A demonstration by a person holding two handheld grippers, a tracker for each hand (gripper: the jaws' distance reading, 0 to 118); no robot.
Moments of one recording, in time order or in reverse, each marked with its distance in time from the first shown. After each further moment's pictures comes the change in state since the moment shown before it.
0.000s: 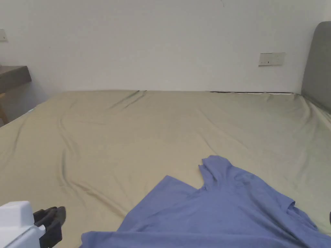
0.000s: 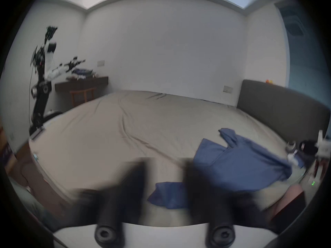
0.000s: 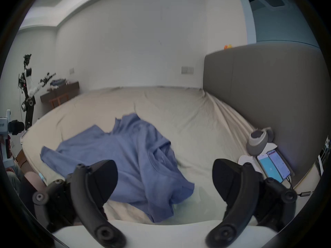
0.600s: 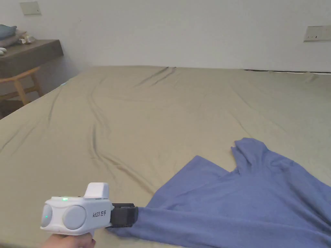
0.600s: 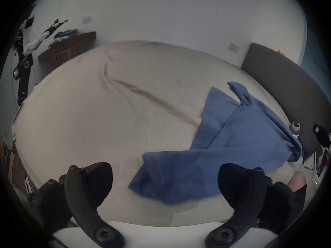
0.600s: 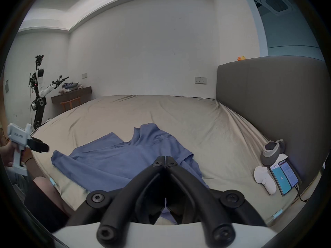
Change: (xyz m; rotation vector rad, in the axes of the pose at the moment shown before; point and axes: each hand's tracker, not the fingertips) left arm -0.019 -0.058 -0.156 -0.474 -0.121 0.079; right arm -0.042 0.011 -0.005 -0.058 0.131 0.014
